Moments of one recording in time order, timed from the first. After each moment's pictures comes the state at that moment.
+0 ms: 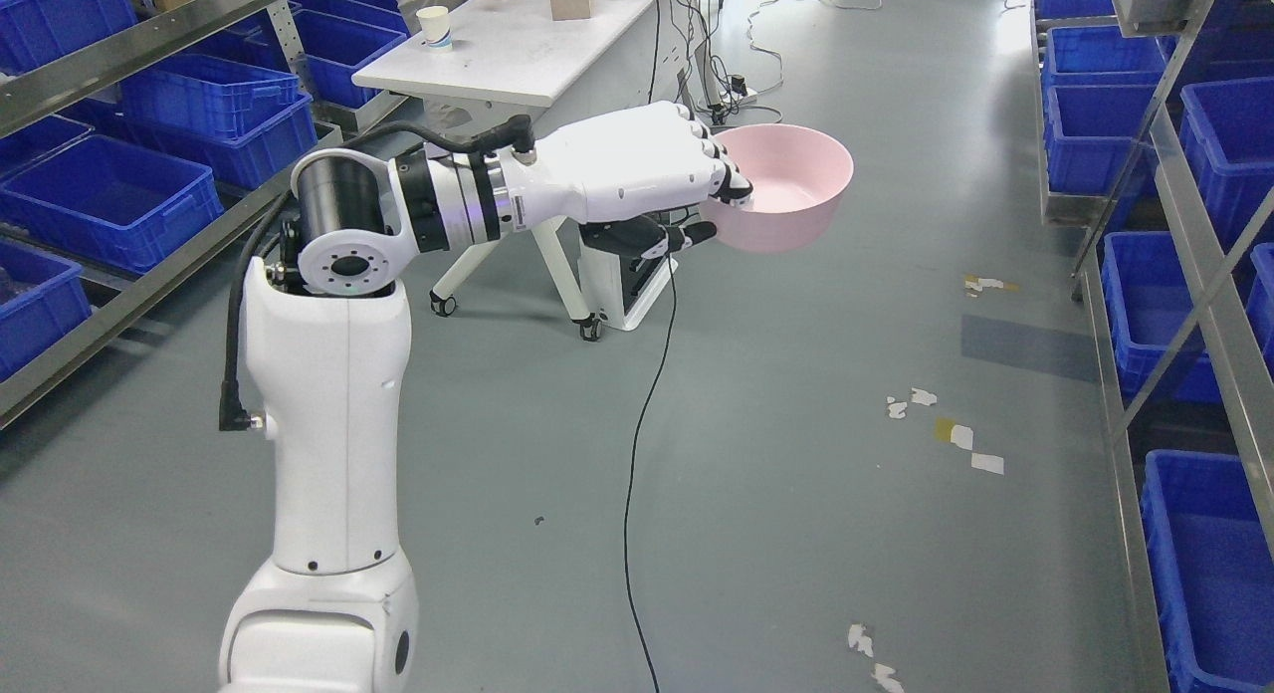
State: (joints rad) left arm -0.75 0.00 0.00 -1.60 -0.55 -0.79 -1.20; right arm 0.00 0.00 0.05 0.00 0.05 -0.08 -0.03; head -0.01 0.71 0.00
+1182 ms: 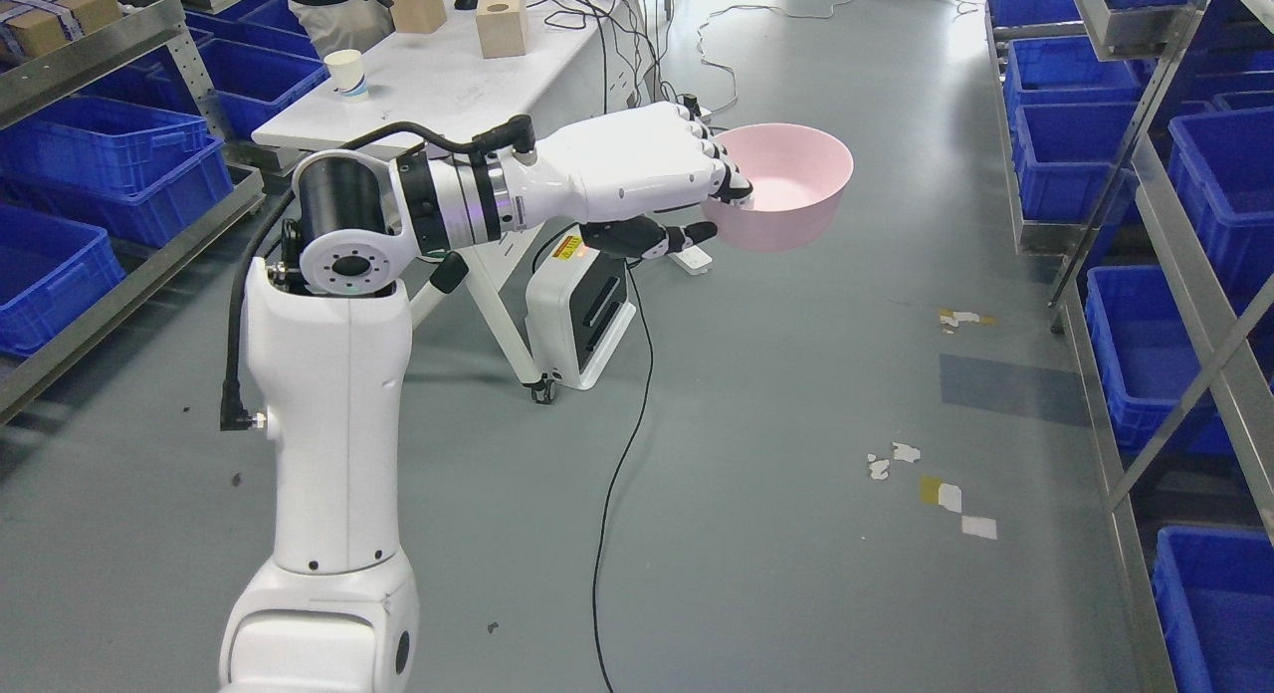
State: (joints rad) left arm -0.75 0.00 0.00 -1.59 -0.55 -0.79 -1.19; right arm 0.00 0.00 0.05 0.00 0.05 -0.08 -0.03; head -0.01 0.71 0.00
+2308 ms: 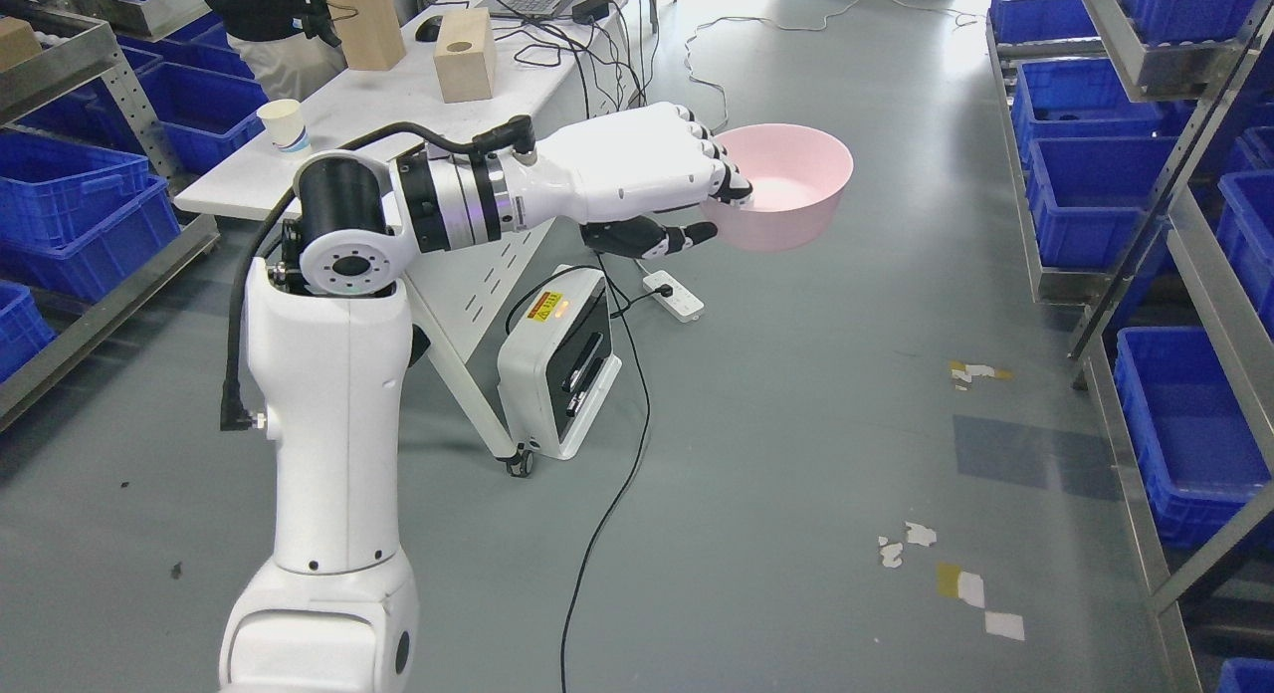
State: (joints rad) left arm -0.75 0.00 0.00 -1.59 -0.55 -0.79 -1.19; right arm 0.00 0.00 0.05 0.00 0.05 -0.08 -0.03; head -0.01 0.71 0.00
